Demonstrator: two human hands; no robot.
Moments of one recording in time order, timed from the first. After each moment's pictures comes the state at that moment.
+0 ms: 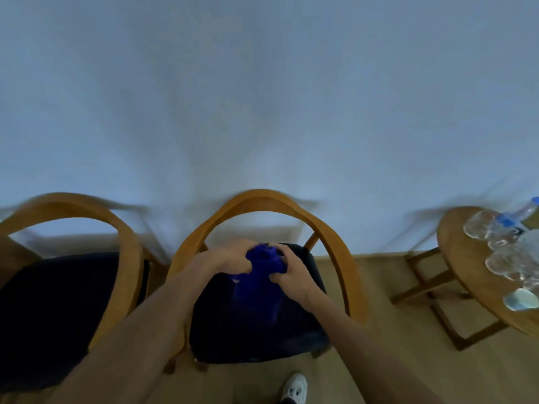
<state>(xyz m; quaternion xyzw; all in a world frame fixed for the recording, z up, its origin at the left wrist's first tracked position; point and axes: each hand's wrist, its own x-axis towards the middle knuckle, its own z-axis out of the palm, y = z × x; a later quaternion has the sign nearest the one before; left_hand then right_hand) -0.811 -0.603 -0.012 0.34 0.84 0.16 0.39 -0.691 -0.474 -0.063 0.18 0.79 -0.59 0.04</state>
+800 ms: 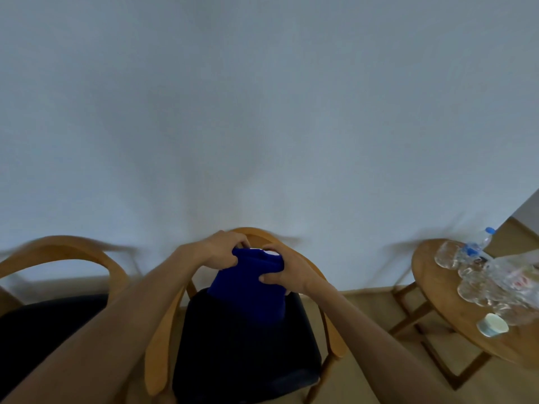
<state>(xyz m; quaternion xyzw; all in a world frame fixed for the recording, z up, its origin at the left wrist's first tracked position) -0.800 -0.593 0.091 0.41 0.86 0.13 0.27 -0.681 -0.427 0.035 0.10 0.88 -0.46 0.05</state>
